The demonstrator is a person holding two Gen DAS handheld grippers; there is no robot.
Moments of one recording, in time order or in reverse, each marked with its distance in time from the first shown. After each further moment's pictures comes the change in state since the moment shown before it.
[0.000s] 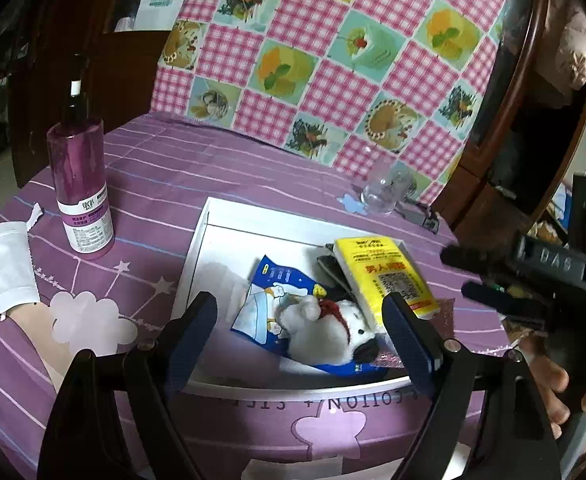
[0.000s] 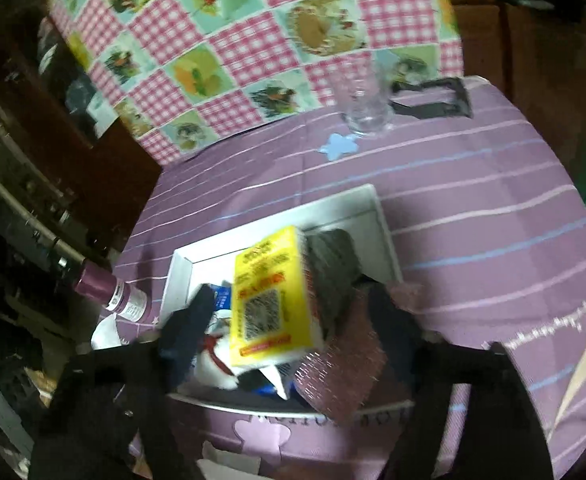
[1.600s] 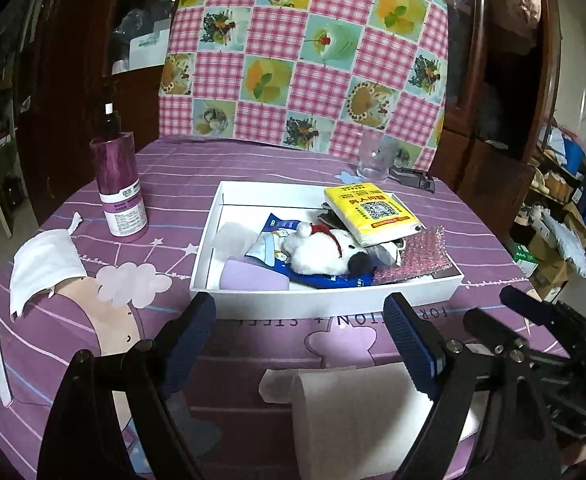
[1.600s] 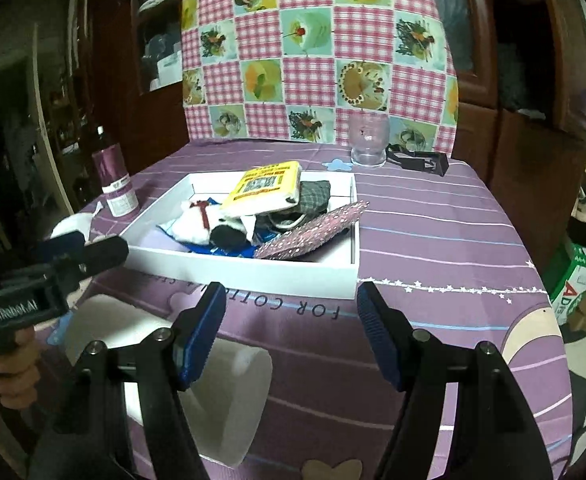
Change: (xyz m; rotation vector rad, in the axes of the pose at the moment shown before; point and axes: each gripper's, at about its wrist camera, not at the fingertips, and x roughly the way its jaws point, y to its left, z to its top) left arm -0.052 -0.025 -0.065 0.187 -0.035 0.103; right arm -0.054 -0.006 -0.150 -0.446 -0.288 -0.095
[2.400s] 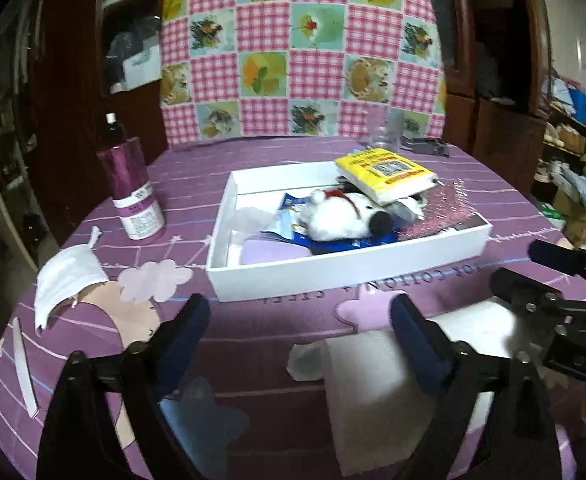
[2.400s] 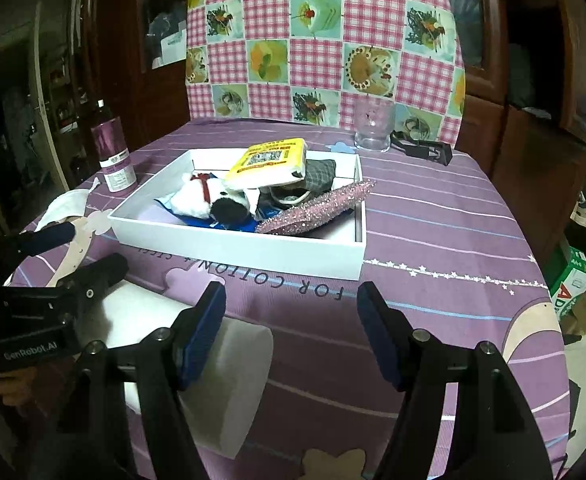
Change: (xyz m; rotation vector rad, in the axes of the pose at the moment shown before) left arm 0.007 -0.008 -0.025 0.141 0.011 0.123; right arm 0.003 0.005 -0.005 -0.031 0.055 -0.018
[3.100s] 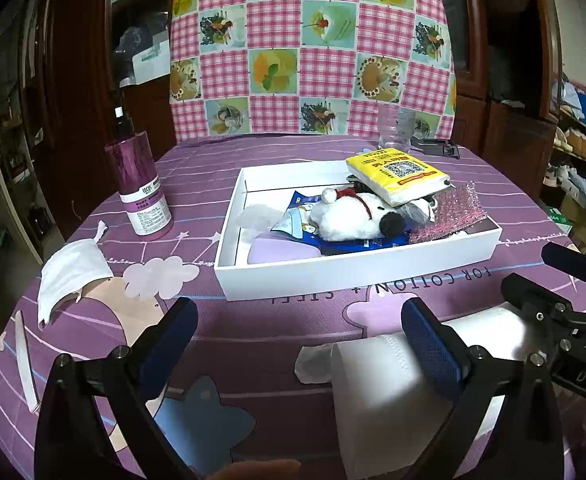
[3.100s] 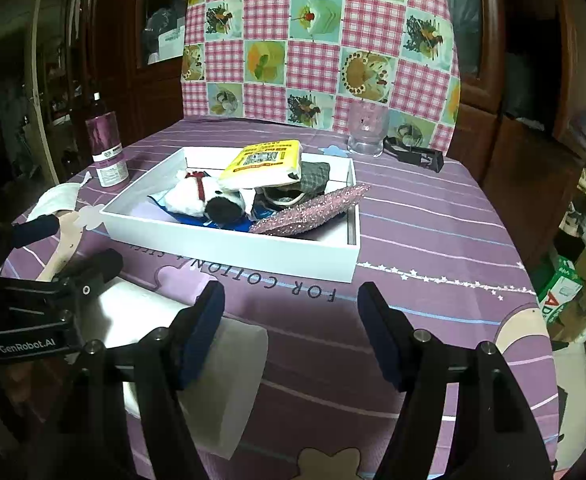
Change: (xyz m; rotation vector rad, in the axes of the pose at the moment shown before) left arm 0.003 0.003 0.001 -0.018 0.008 0.010; right arm 0.000 0.005 0.001 -0.036 -0.009 -0.056
